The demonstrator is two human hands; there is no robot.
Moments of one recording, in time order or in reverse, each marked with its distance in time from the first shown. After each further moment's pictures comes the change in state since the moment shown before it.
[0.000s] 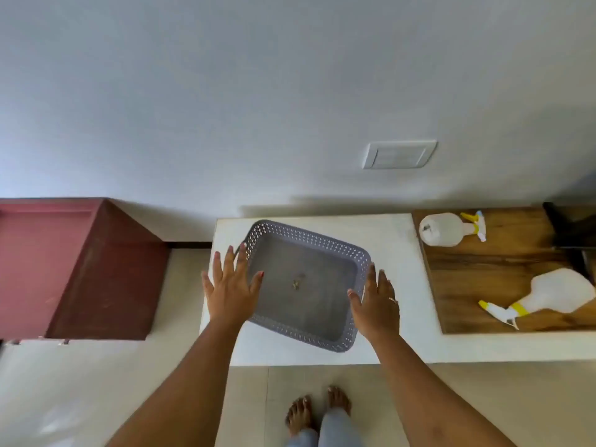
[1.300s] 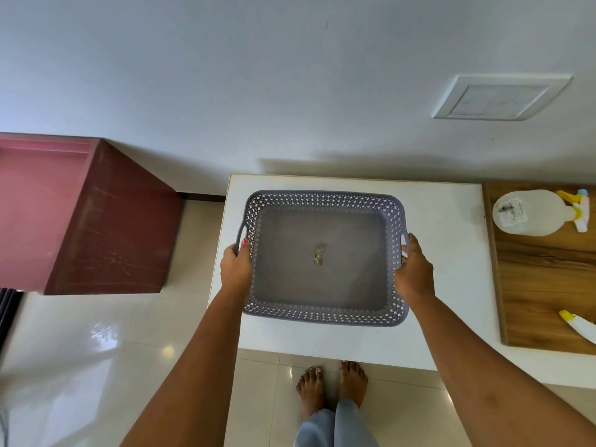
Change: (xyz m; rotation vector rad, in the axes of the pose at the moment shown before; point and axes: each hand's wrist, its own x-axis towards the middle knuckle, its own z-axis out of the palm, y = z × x) left_hand 0.074 -0.050 0.084 -1.006 -0.044 -0.708; right_hand 0.118 0.014 0.061 0.348 -0.019 0.096
